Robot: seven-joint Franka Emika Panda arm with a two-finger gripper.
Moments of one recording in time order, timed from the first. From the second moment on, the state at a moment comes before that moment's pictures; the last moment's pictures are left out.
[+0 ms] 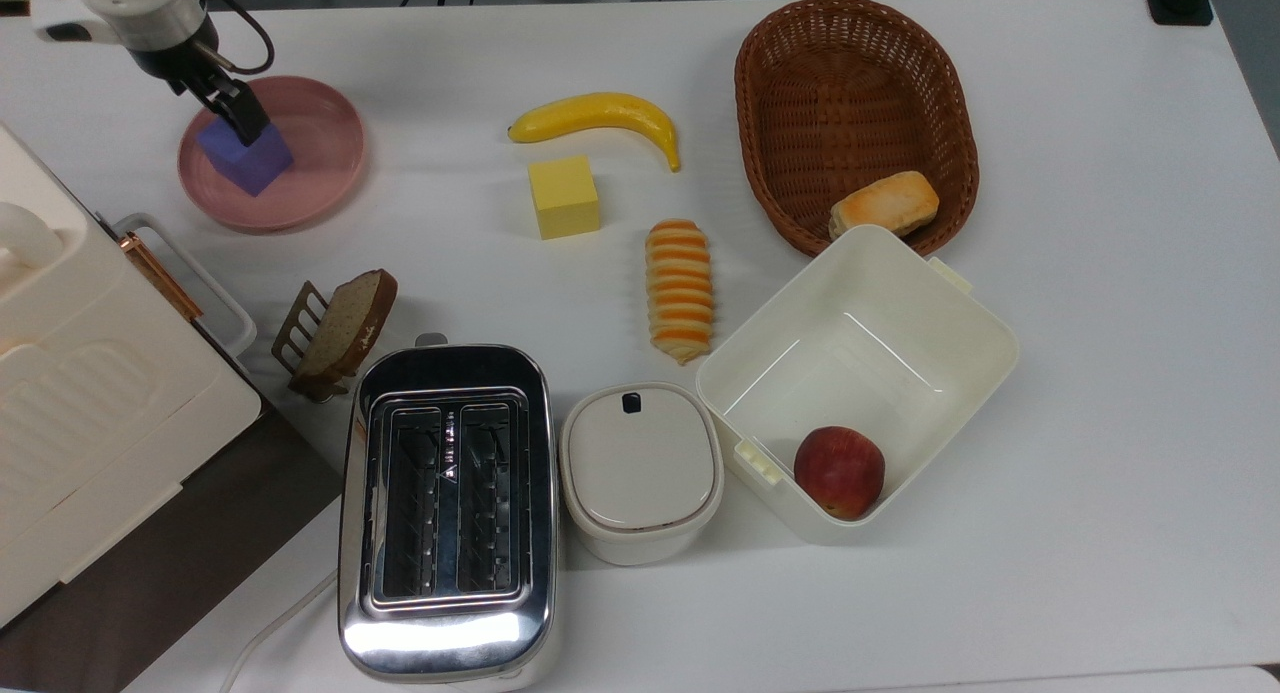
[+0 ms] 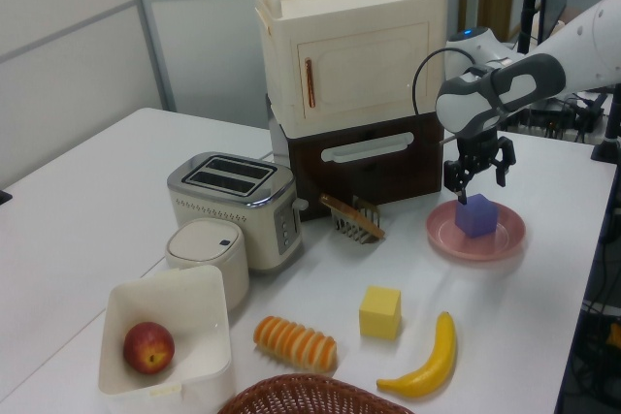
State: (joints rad) arm -0.23 0.18 -0.33 -1.98 -0.12 2.11 0.11
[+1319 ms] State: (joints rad) arm -0.23 0.20 -0.32 -2.04 -0.12 2.20 0.10
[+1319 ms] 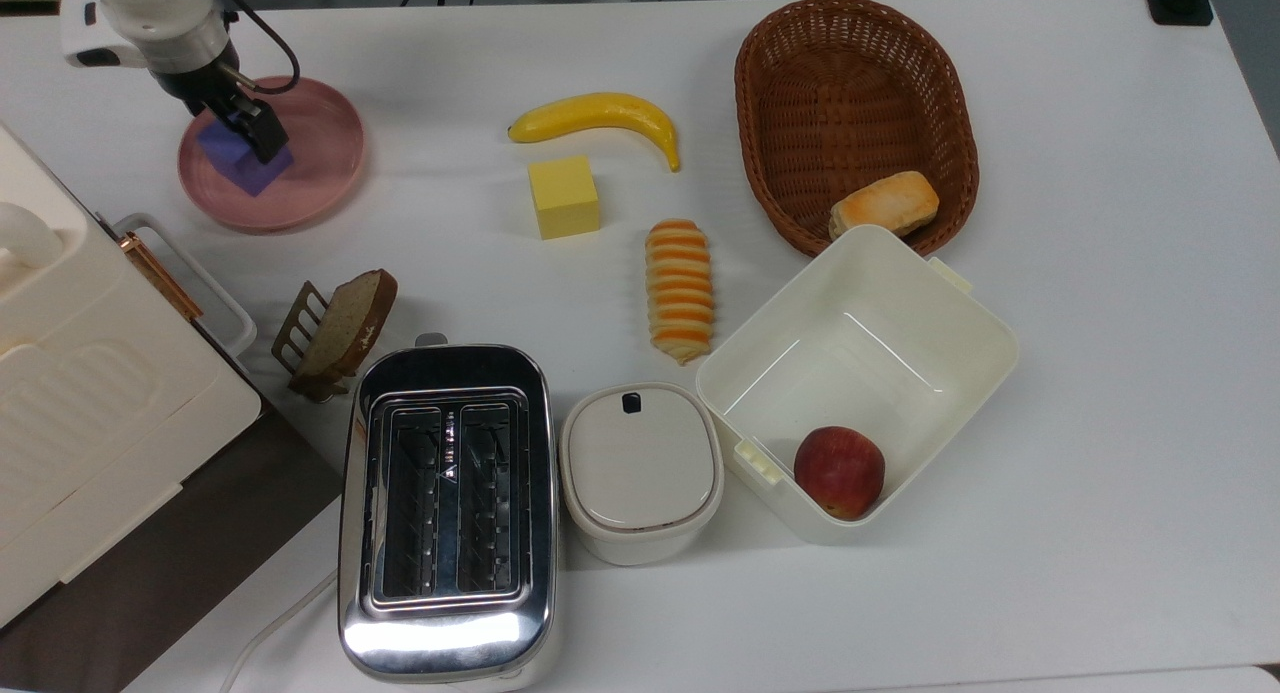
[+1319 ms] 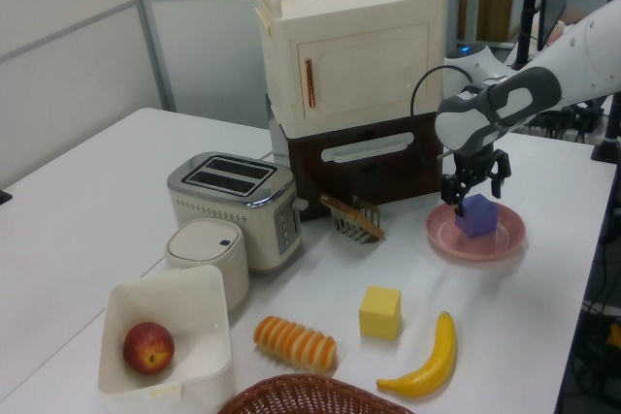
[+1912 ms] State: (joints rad) arm -0.23 0.22 -0.32 -2.05 -0.12 2.23 0.07
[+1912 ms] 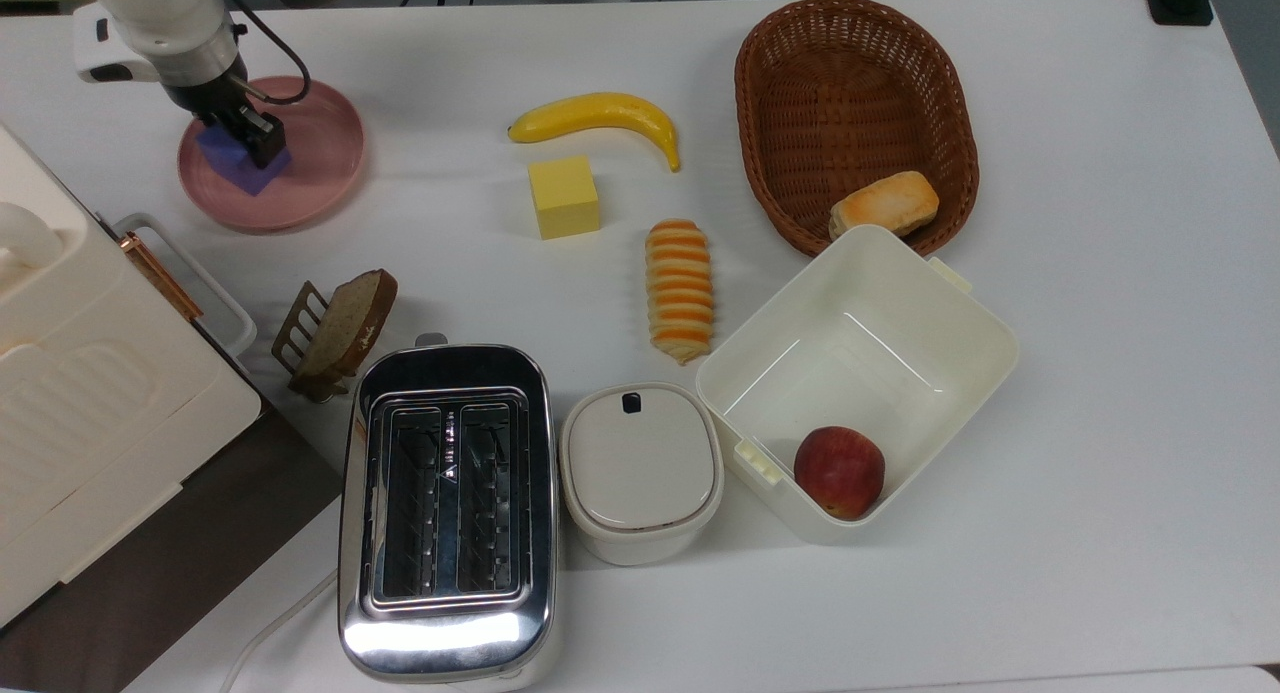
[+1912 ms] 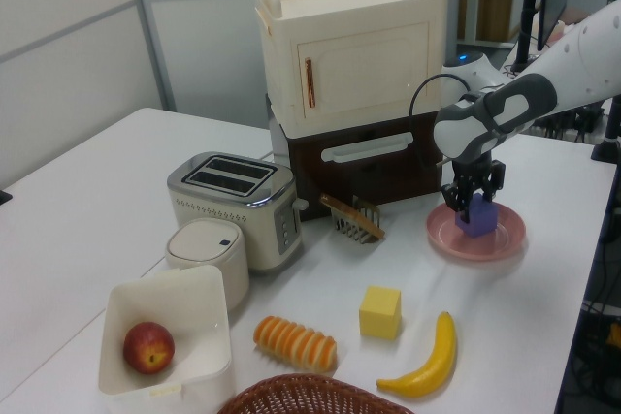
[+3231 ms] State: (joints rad) arm -0.19 0.03 -0.01 -2.01 -0.12 2.11 0.17
